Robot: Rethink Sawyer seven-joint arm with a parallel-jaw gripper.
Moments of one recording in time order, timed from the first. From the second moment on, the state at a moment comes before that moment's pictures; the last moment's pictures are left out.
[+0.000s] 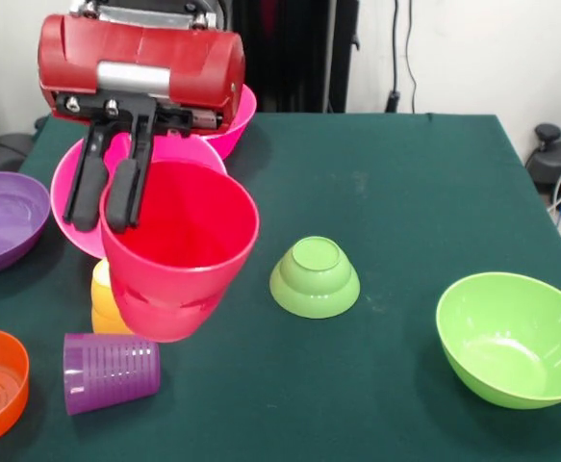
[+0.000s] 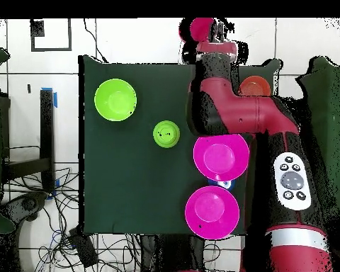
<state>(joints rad) -0.45 -0.64 0.19 1.36 -0.51 -0.37 1.93</state>
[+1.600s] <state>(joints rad) -0.34 -0.85 0.05 1.65 -0.49 -0.58 1.93</state>
